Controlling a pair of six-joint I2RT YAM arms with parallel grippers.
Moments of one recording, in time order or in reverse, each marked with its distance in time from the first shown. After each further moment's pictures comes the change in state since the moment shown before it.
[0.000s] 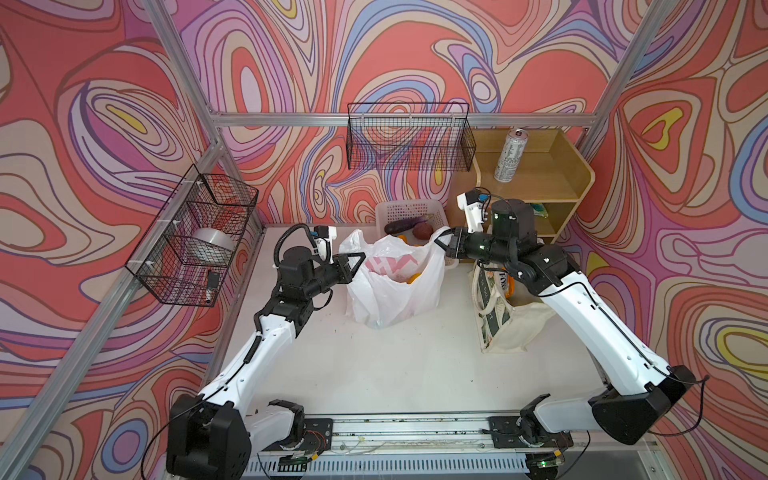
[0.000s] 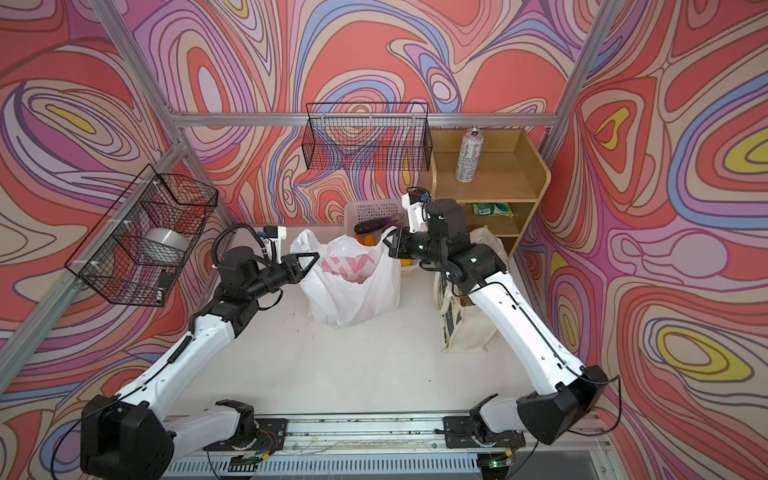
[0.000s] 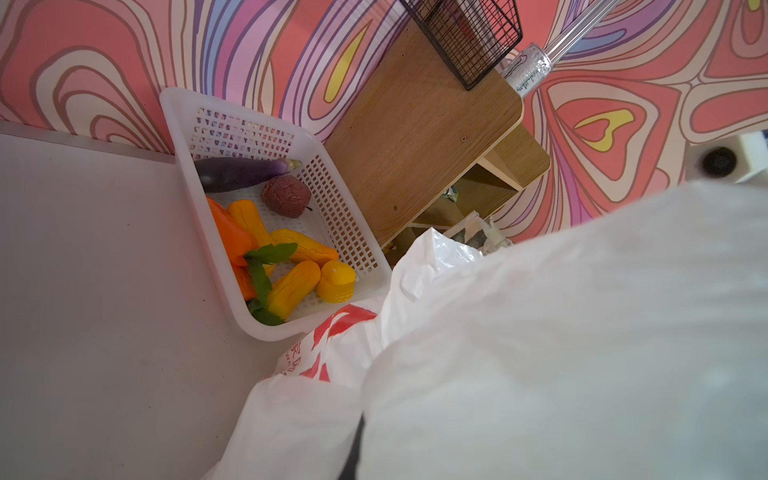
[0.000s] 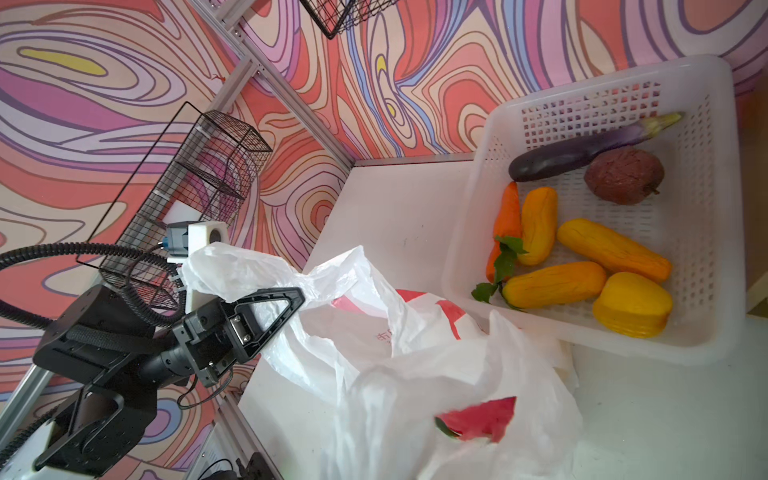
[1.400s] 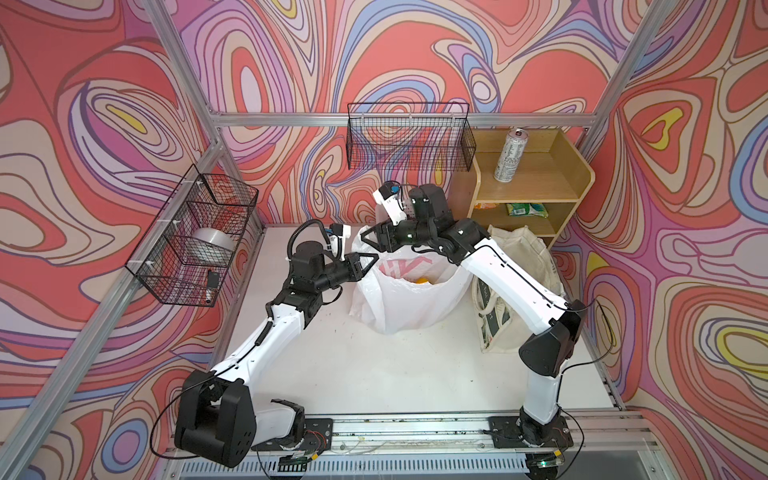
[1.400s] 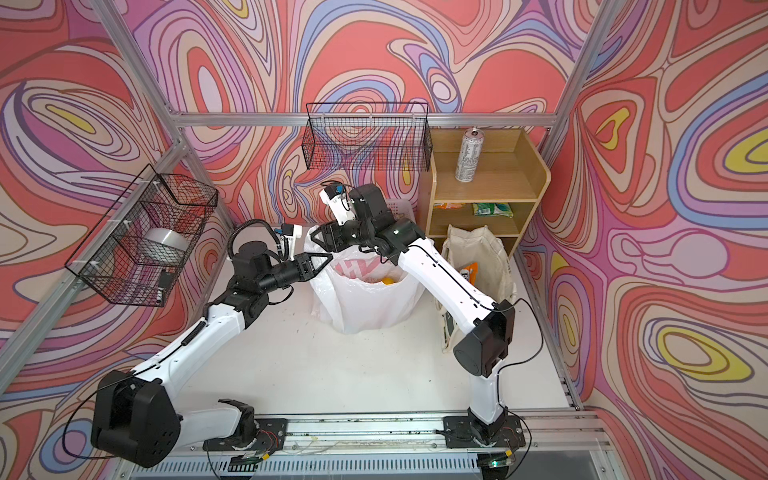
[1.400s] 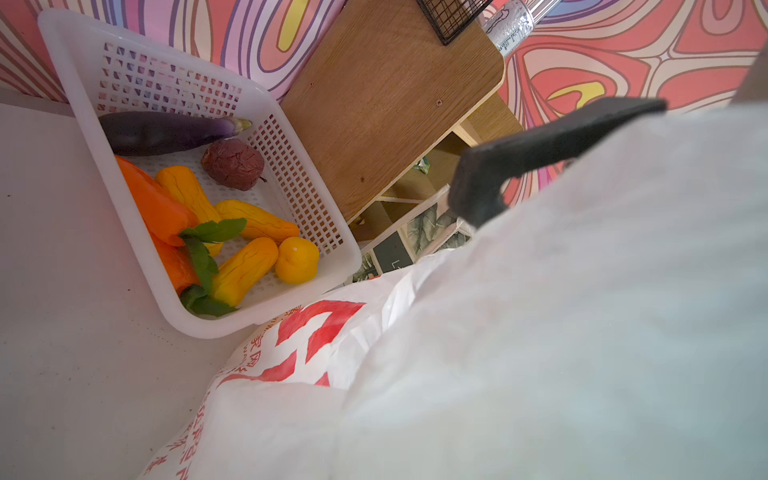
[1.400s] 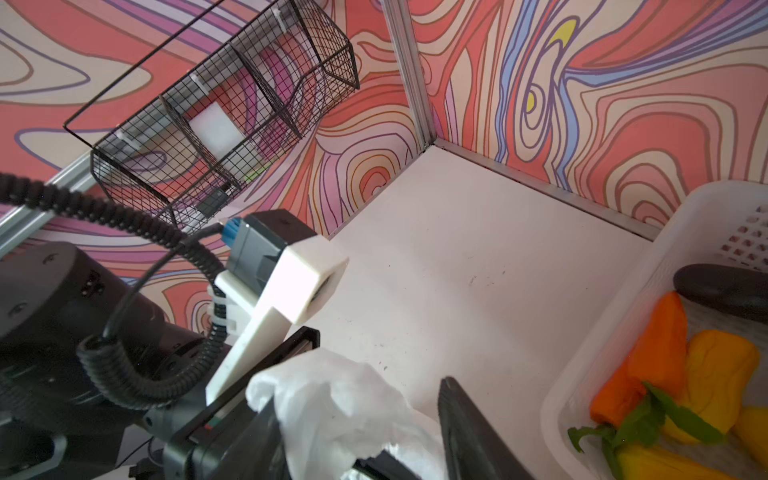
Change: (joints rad) left arm -0.039 0.081 0.047 0.025 0.095 -0.044; right arm 0.211 0.525 0.518 -0.007 -0.091 -0.275
